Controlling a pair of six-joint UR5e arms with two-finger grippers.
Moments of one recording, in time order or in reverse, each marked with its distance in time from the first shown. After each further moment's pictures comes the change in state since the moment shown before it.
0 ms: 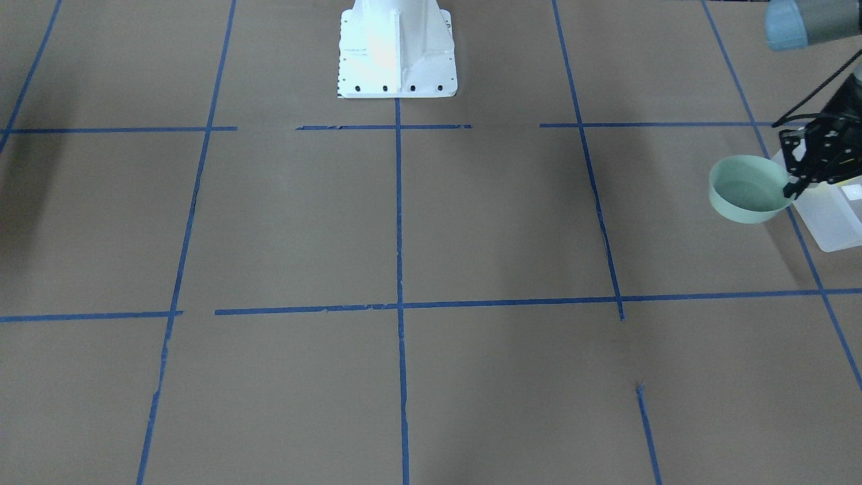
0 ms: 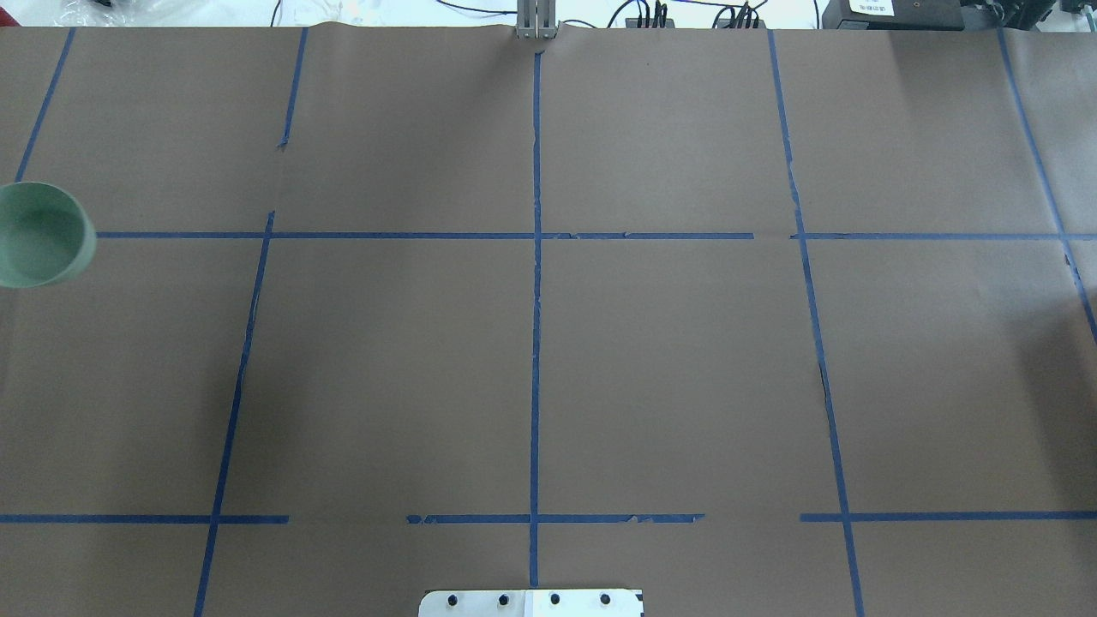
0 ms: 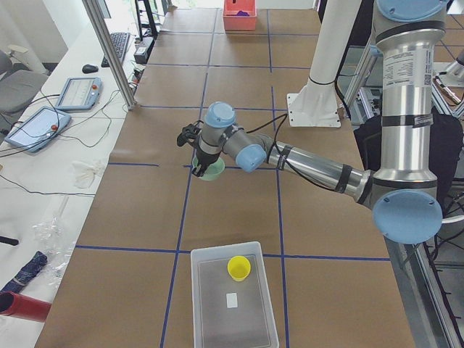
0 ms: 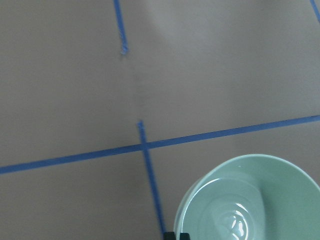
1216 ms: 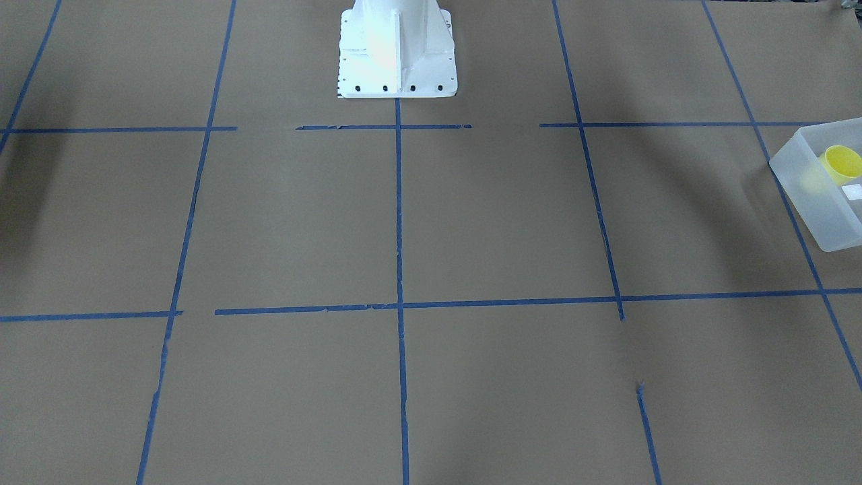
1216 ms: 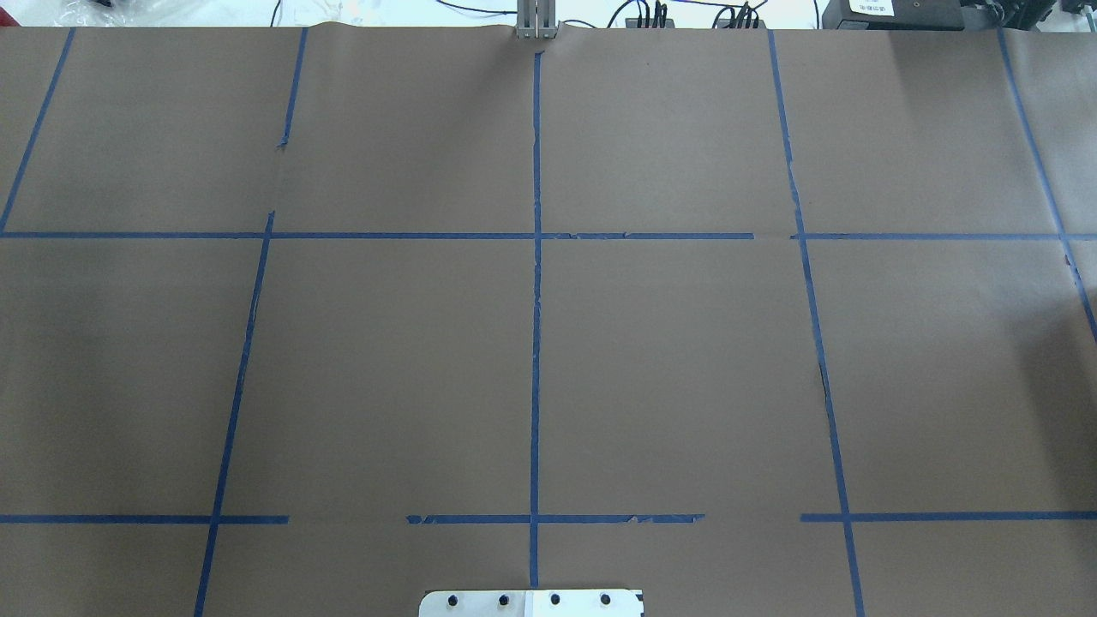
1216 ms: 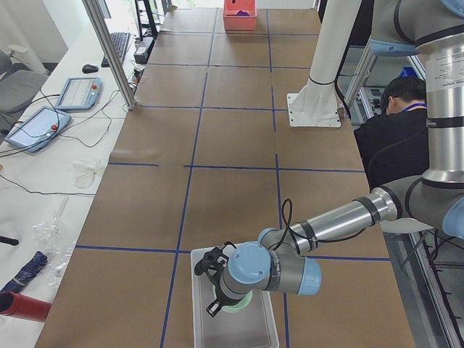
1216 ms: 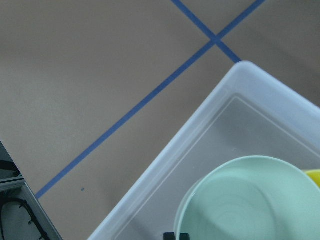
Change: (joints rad) left arm -0.441 0.107 0.544 -0.219 -0.066 0.786; right arm -0.005 -0.001 -0.005 0.037 -0.002 0.001
